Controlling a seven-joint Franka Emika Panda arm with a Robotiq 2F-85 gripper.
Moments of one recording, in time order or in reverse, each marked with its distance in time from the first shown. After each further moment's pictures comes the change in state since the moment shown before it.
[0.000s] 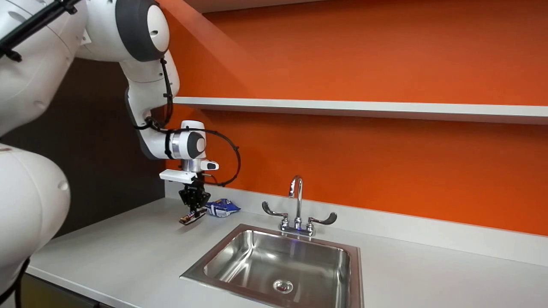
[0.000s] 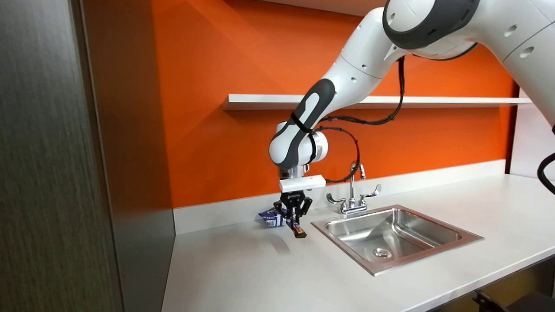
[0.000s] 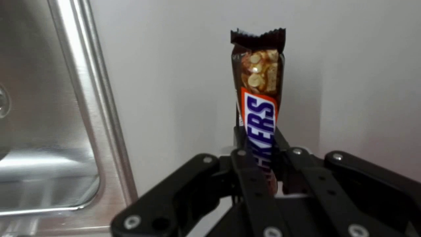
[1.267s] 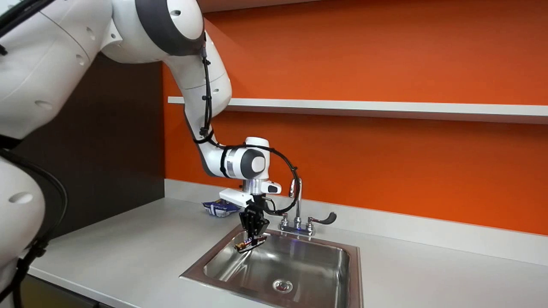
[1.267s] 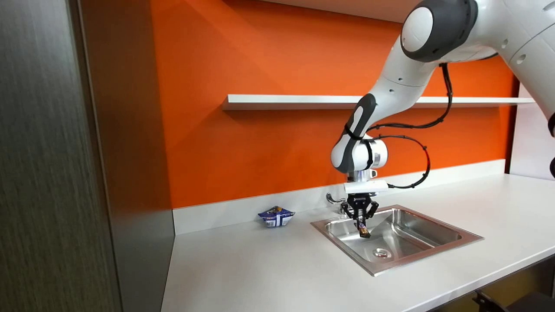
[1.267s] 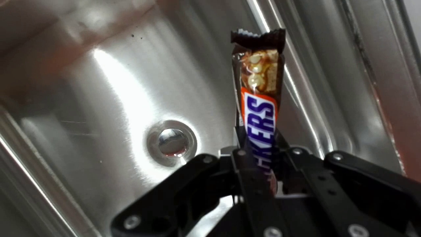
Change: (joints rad) arm -0.286 0.010 -0.123 -0.111 0.076 0.050 -0.062
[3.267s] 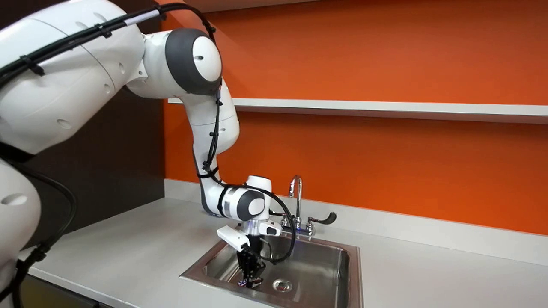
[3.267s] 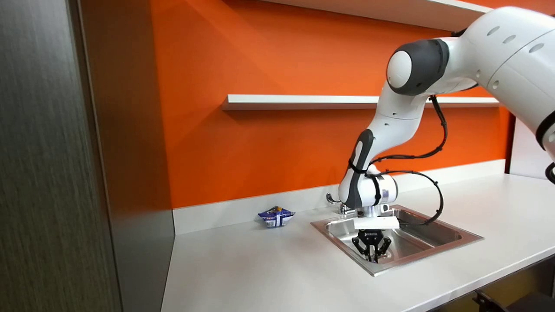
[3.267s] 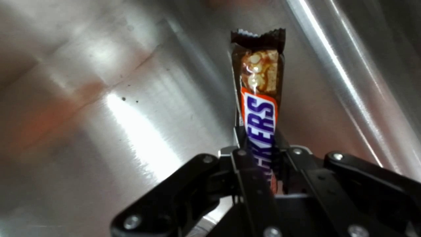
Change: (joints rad) arm -0.032 0.212 0.004 -0.019 0.086 0.143 -0.018
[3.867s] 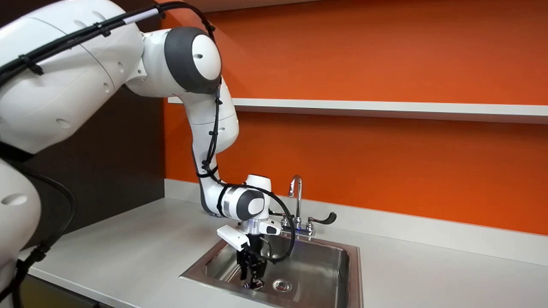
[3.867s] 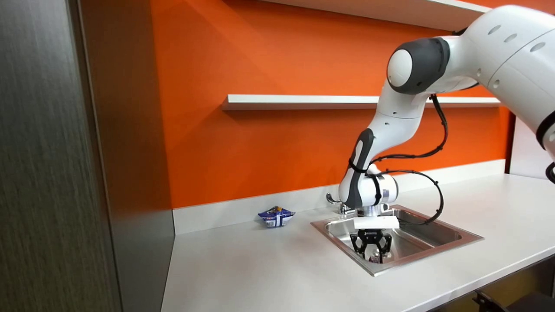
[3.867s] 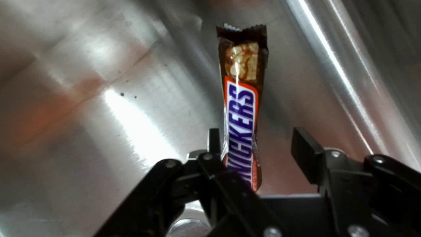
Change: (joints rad) arm 0.001 -0.008 0.000 -0.010 0.000 0.020 0.000
